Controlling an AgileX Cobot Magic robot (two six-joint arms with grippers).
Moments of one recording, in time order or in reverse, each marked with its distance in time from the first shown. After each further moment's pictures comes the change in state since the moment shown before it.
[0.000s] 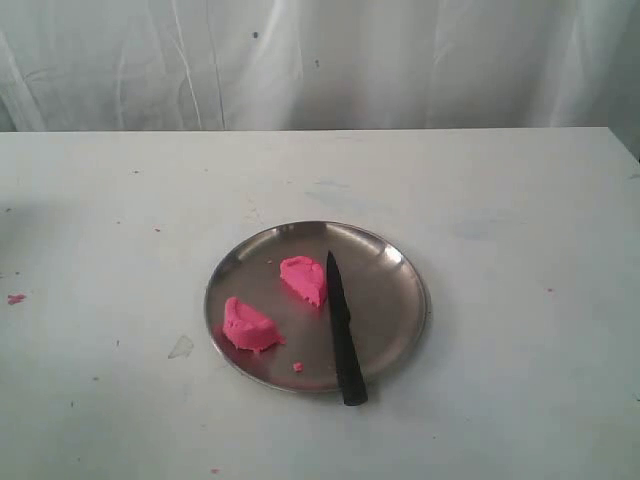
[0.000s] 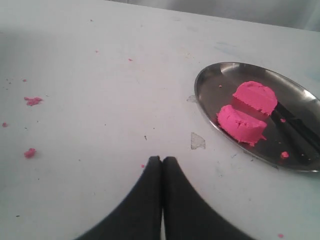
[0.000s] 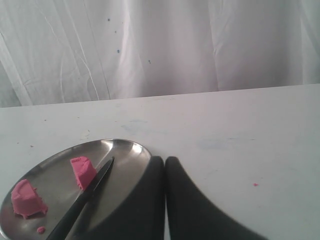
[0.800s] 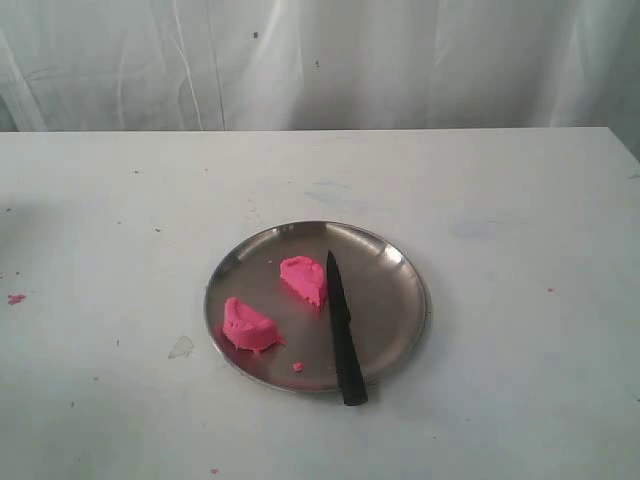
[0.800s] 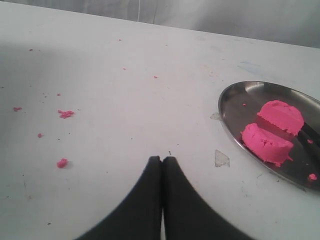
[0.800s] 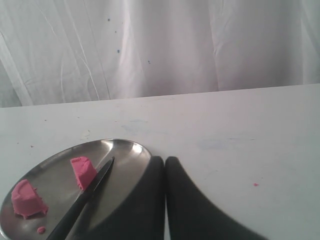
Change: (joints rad) left arm 0.094 -0.082 0.013 0.022 0.018 0.000; right arm 0.000 0.000 0.000 0.000 0.000 0.002
